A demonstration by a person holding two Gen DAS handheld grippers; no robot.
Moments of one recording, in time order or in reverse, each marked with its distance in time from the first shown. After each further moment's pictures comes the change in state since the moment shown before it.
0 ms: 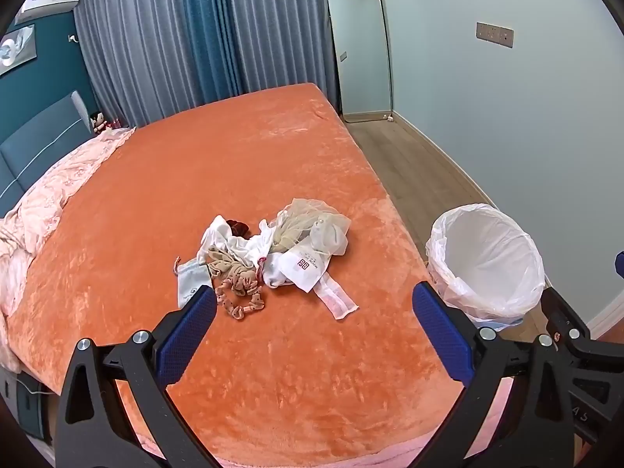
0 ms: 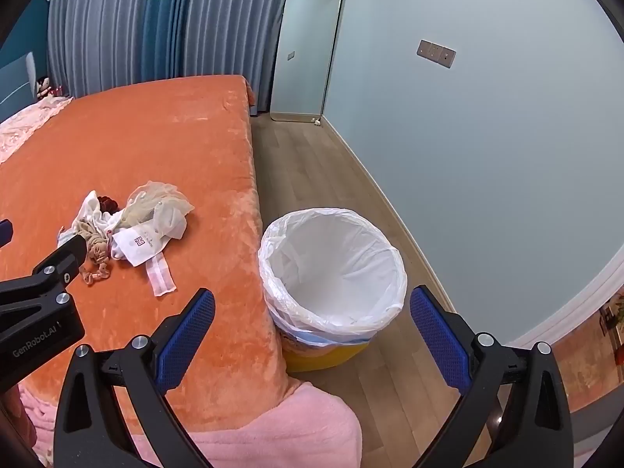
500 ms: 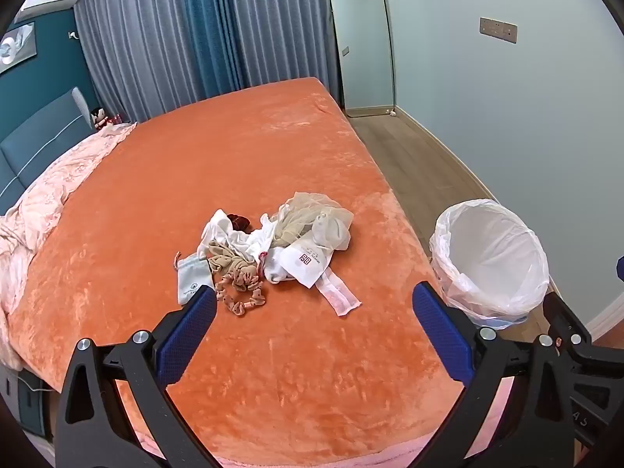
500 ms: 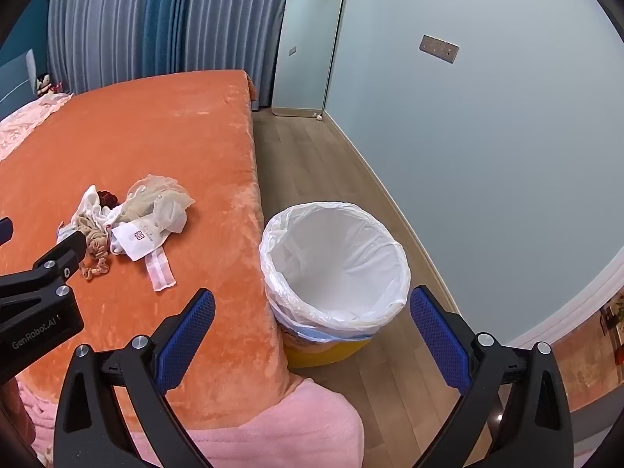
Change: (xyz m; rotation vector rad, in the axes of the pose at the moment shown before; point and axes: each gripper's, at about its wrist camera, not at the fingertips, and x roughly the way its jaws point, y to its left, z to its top) left arm -0.002 0.003 -0.003 0.001 0.010 -0.003; right arm 0.008 0.002 -0.011 0.002 0.014 0.009
